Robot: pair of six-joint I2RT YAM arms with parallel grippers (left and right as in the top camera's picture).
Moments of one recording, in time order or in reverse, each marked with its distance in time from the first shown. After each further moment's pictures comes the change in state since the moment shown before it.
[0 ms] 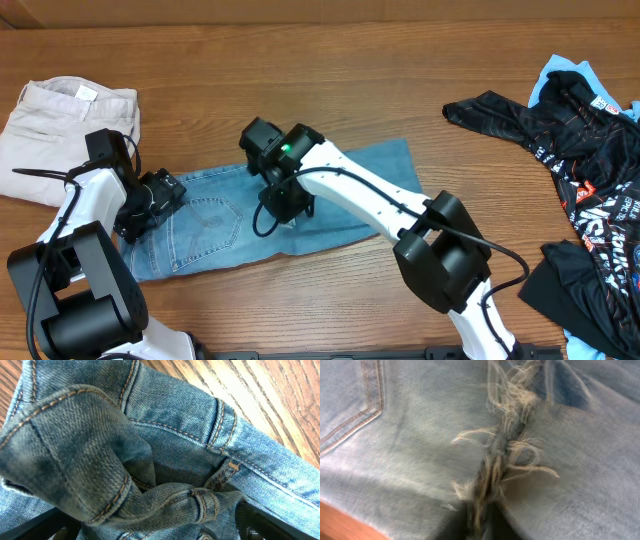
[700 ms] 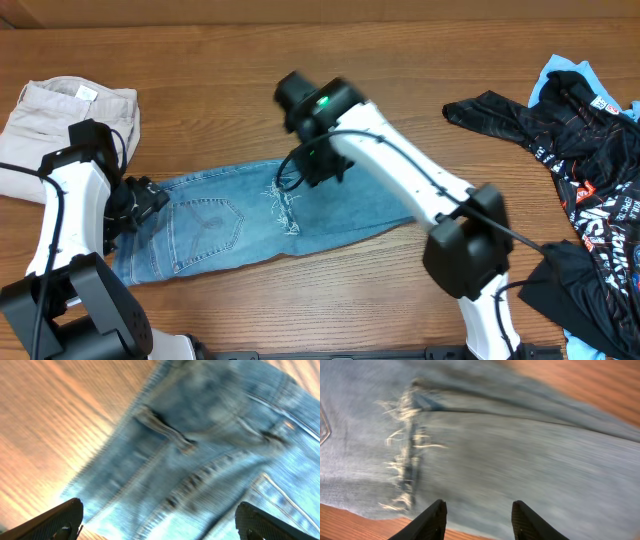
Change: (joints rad) left arm 0.023 -0.105 0.140 -0.380 -0.190 -0.037; right arm -0.174 -0.039 0.178 -0.235 0.089 0.037
